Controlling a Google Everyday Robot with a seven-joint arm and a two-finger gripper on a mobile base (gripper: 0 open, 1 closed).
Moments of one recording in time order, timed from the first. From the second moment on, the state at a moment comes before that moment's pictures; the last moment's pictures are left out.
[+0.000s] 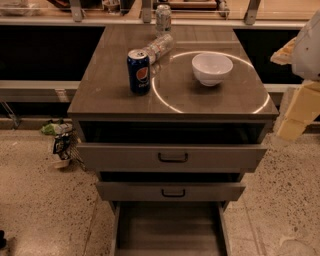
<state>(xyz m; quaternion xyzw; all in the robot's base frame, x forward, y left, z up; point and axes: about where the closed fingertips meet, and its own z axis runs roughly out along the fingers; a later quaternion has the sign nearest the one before) 0.438 -0.216 0.979 -0.60 0.78 -0.04 0.16</state>
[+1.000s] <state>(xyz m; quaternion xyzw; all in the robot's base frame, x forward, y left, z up) 0.486 -0.196 0.974 -0.56 0.77 0.04 0.30</state>
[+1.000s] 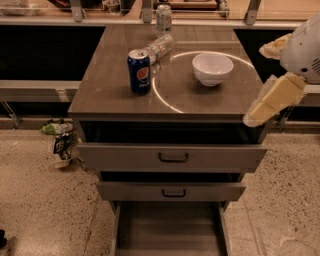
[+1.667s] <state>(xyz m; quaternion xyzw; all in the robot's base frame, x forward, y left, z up) 0.559 -0.115 0.977 -0.47 0.72 0.20 0.47</state>
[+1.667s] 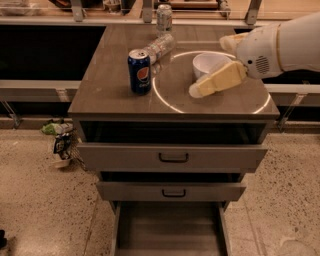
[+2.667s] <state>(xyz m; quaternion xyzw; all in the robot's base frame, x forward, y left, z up) 0.603 -0.052 0.962 -0.43 0.70 0.25 0.51</state>
